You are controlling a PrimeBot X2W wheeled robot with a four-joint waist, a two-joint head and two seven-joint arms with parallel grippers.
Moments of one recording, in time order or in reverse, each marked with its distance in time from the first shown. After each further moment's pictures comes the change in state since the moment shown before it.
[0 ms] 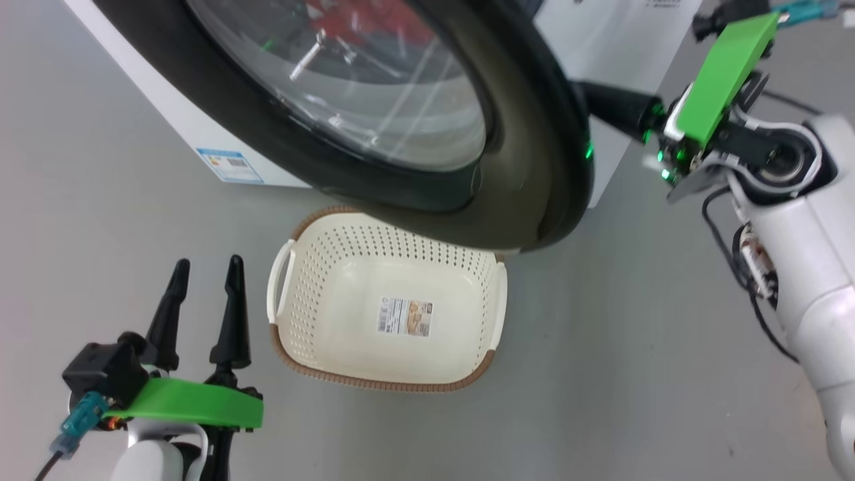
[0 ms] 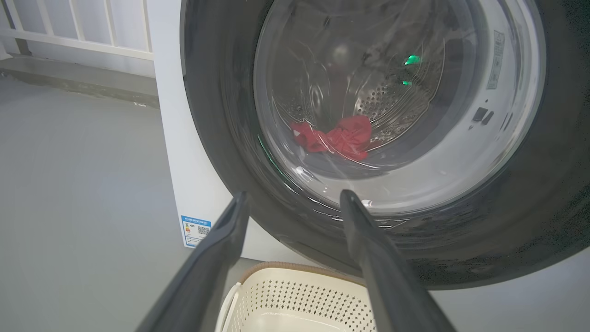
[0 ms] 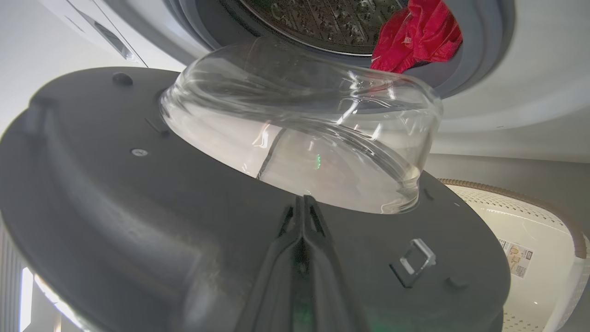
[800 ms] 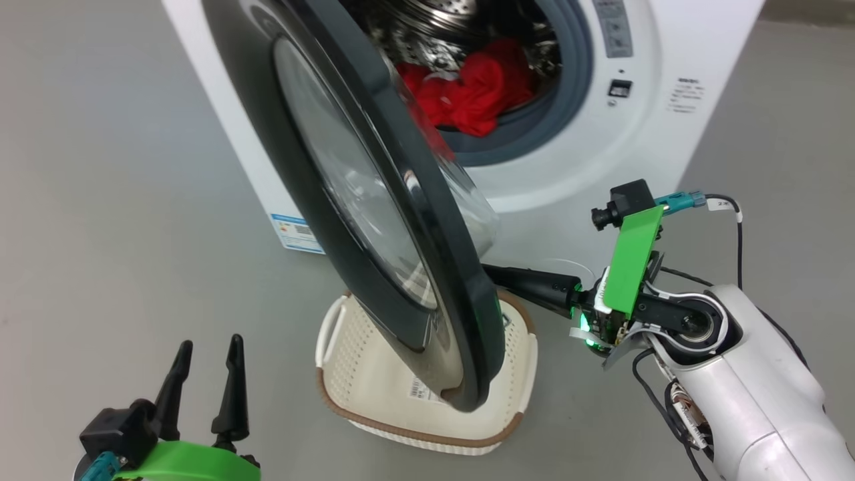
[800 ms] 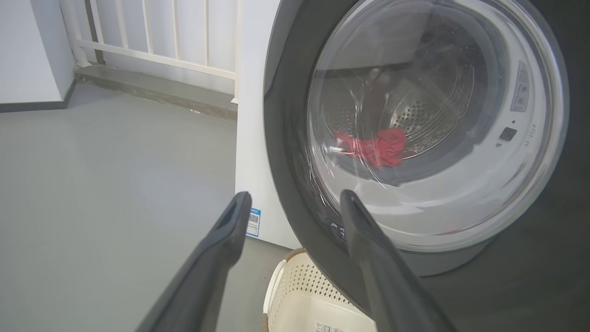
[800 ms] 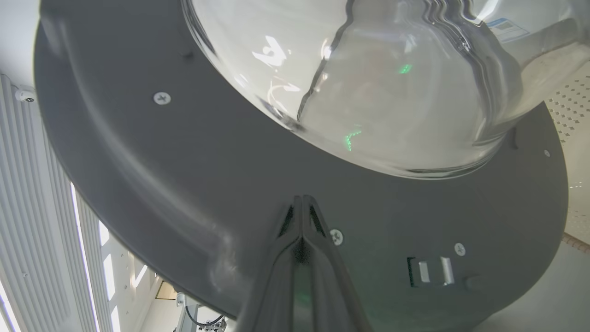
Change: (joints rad) left arm 0.135 0.001 0.024 0.057 0.024 0.003 0.000; right arm 0.380 0.091 0.026 -0.177 0.070 0.000 0.065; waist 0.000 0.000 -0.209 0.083
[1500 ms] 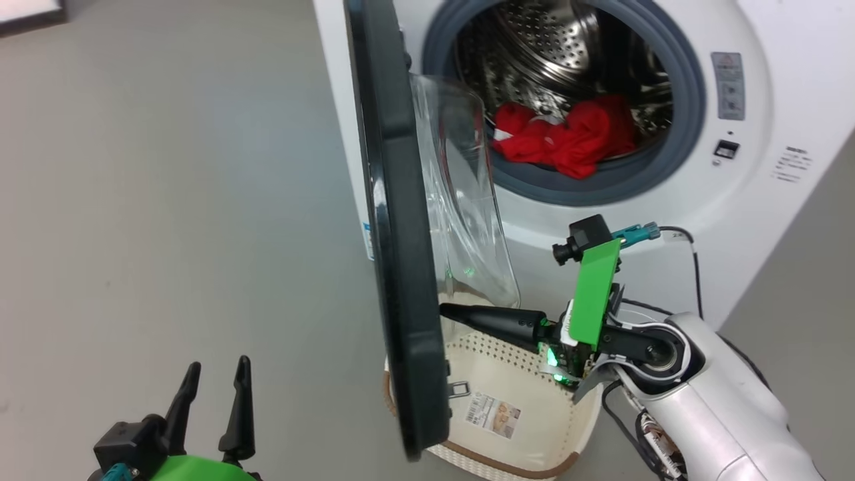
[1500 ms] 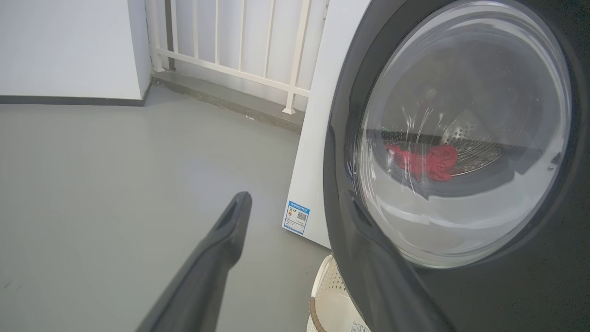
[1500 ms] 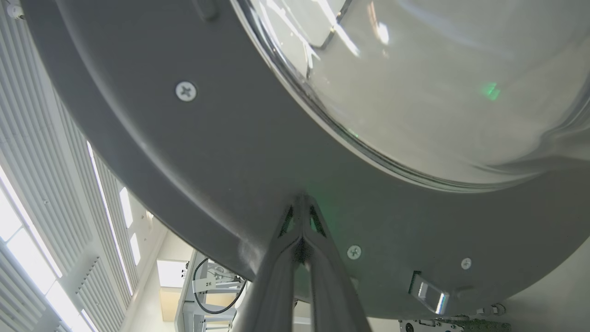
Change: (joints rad) left arm 0.026 0.005 -0.022 0.043 0.000 0.014 0.000; right arm 0.042 0.044 0.080 0.007 0.041 0.000 -0.009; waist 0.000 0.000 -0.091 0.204
